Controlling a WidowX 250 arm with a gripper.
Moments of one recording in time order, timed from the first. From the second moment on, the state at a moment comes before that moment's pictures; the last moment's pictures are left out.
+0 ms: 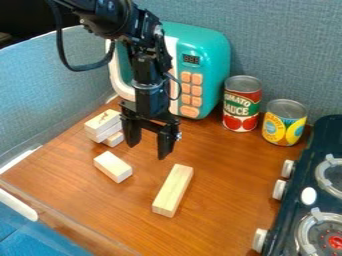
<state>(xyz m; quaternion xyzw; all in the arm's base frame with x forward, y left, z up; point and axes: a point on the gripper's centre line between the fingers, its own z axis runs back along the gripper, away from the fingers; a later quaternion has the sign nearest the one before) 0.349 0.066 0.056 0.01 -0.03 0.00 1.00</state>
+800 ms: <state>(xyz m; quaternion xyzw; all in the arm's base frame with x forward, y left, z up) 0.315 -0.003 0.053 -0.03 -0.06 0.18 0.98</state>
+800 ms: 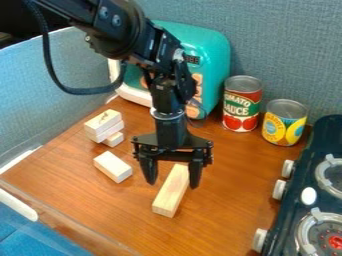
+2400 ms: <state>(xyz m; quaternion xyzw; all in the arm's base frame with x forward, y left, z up) 0.335 0.021 0.020 0.00 -0.02 0.18 0.98</state>
